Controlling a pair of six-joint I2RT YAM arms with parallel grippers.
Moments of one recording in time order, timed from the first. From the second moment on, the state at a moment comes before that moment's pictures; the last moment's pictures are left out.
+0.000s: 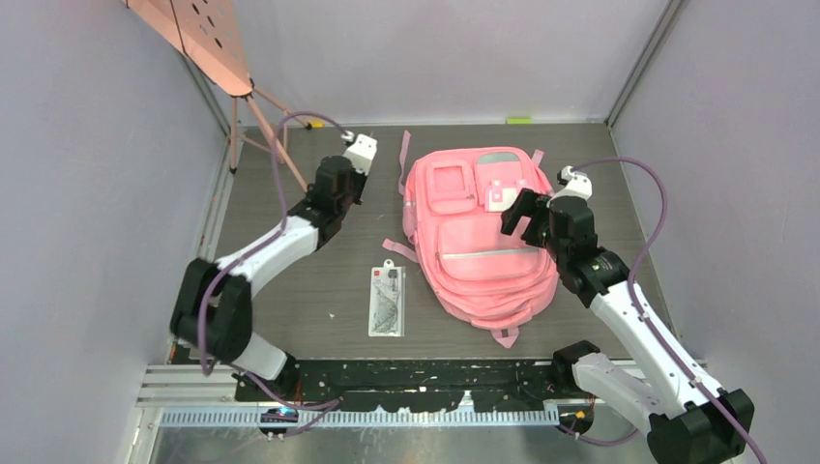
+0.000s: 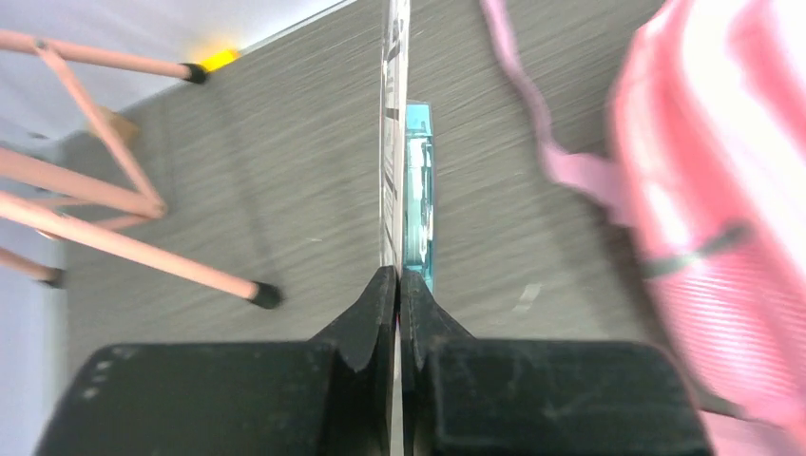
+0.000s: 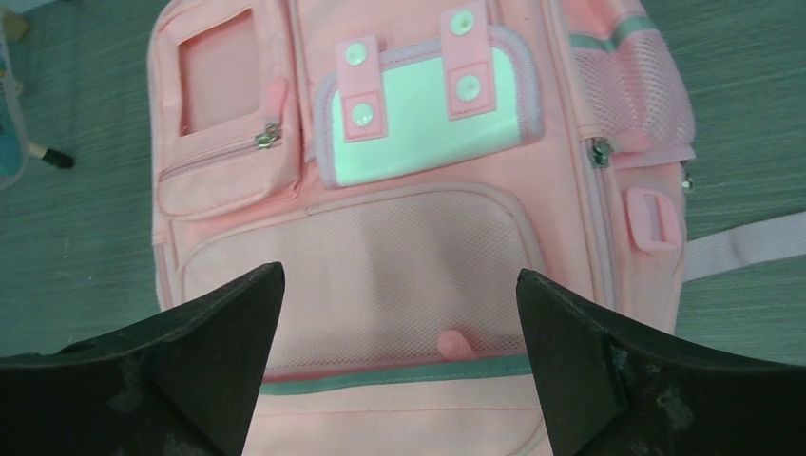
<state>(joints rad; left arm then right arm) -0.45 1.61 1.07 0.14 -0.30 0.28 0.34 0.90 0.77 -0.35 0.25 0.50</state>
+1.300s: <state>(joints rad) -0.49 1.01 0.70 0.72 0.83 -0.89 0.60 0.99 0.78 0.16 -0.68 0.68</state>
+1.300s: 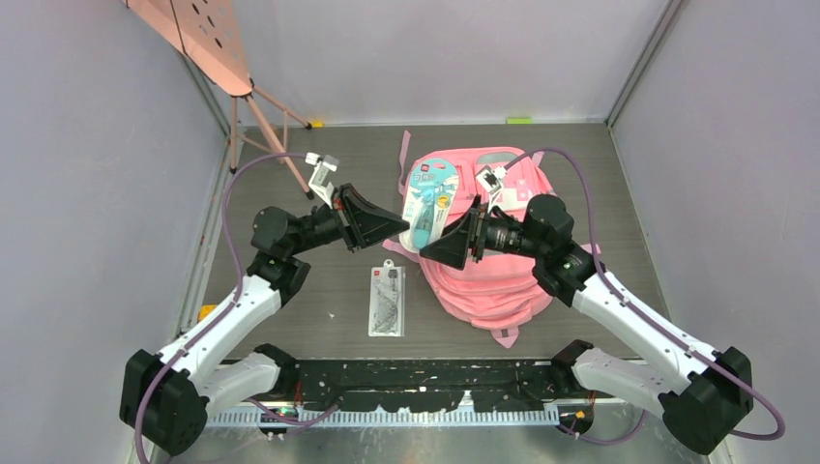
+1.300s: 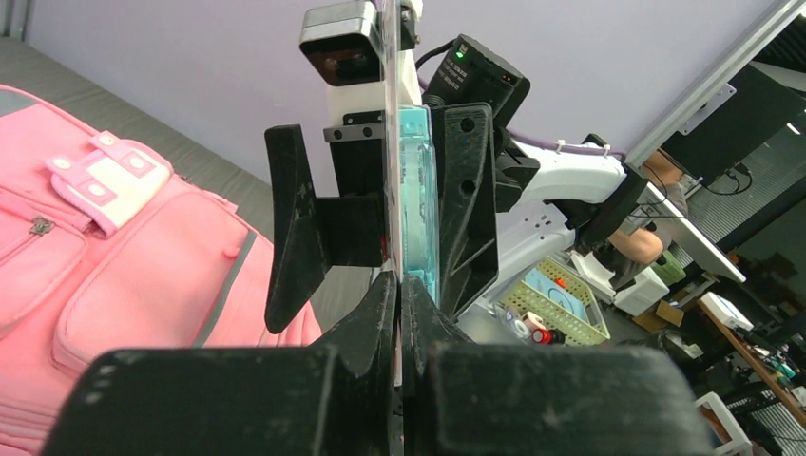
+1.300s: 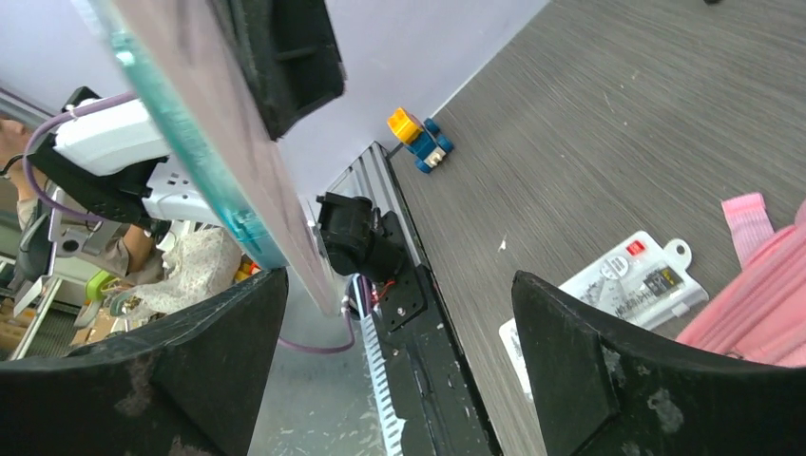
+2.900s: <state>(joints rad) -0.94 1.25 0.70 0.29 0.24 -0.07 0.57 0.92 1.08 -0.64 0.49 0.45</state>
